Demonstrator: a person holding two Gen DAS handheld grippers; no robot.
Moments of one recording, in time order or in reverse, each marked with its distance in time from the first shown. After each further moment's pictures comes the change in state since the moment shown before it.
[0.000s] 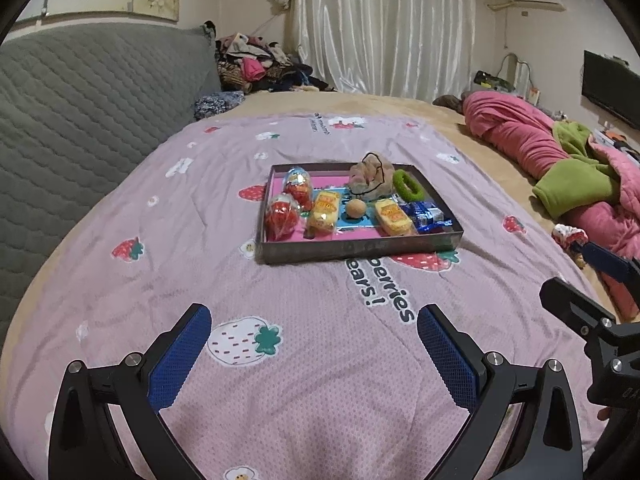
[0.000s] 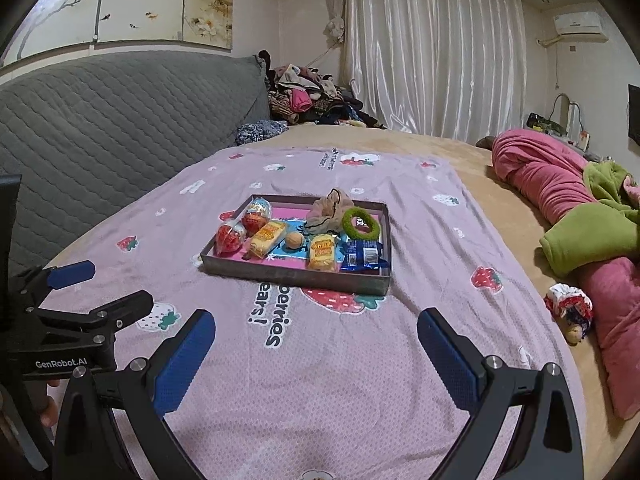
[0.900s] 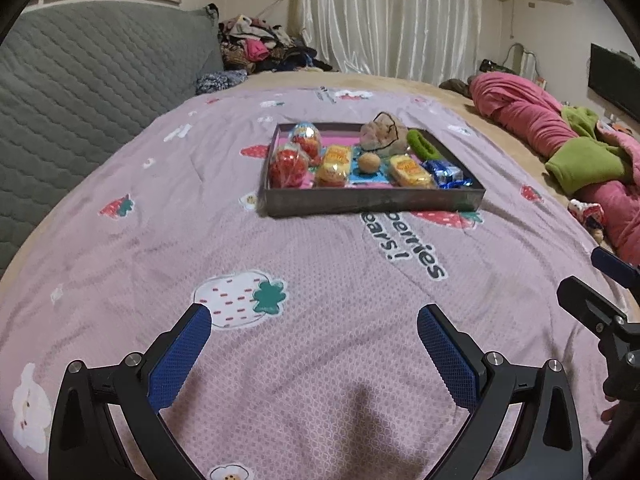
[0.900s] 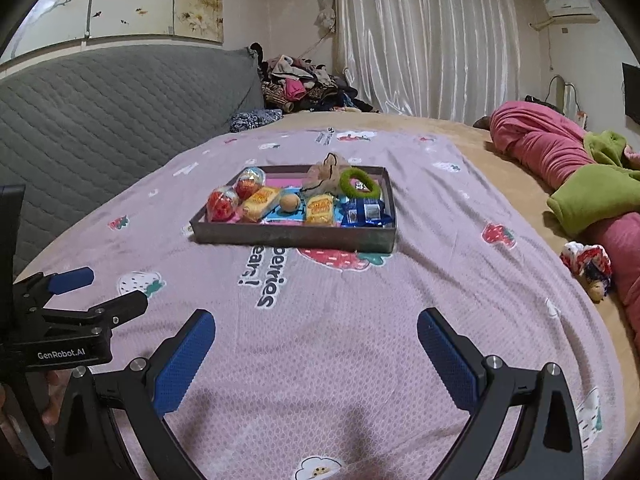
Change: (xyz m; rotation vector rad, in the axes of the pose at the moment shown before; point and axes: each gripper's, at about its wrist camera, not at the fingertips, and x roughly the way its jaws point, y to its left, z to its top) left arm 0.051 0.007 -0.048 -0.010 0.054 0.014; right arm 0.031 -0.005 -0.054 0.044 0.019 0.003
